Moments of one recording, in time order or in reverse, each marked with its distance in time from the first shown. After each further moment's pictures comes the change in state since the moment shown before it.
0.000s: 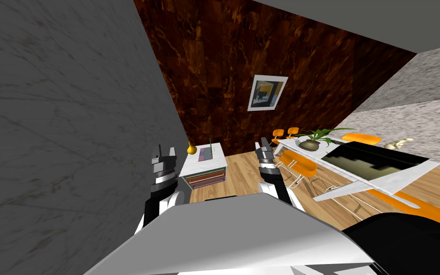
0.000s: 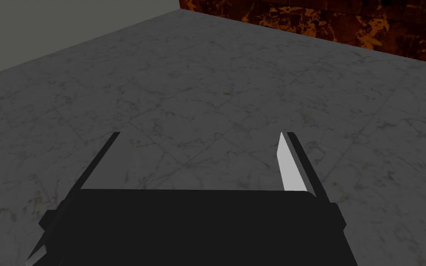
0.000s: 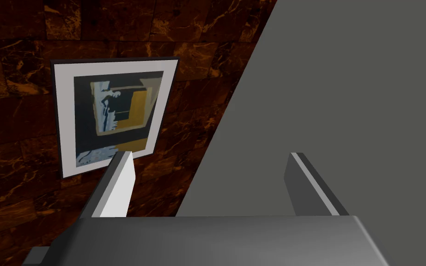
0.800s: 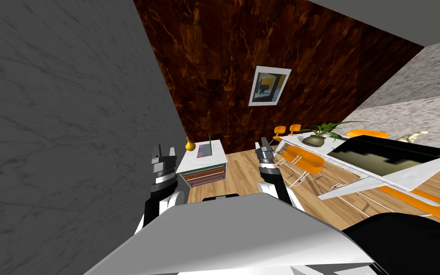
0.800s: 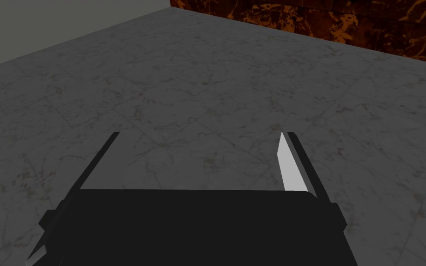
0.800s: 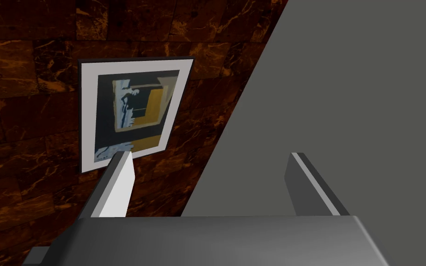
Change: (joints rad) left arm 0.000 0.000 0.000 0.000 0.000 0.000 0.000; right arm 0.000 0.000 0.000 0.000 0.000 0.000 0.000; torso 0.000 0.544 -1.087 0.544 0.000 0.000
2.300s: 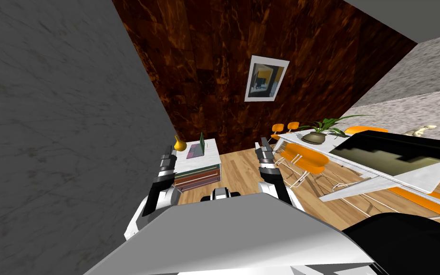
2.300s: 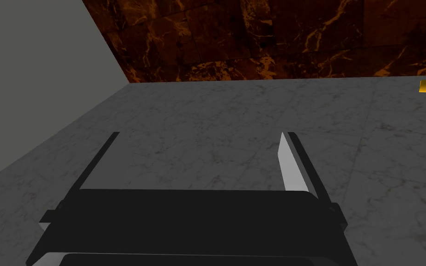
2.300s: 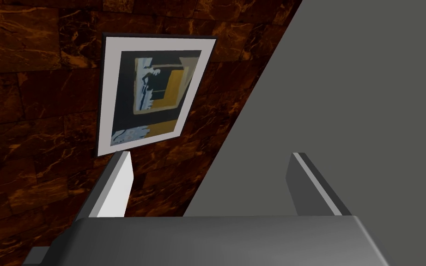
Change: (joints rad) left arm -0.139 0.165 0.141 0.217 -0.044 0.122 -0.053; right arm 0.000 0.000 0.000 0.000 0.000 0.000 0.000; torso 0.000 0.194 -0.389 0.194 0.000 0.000
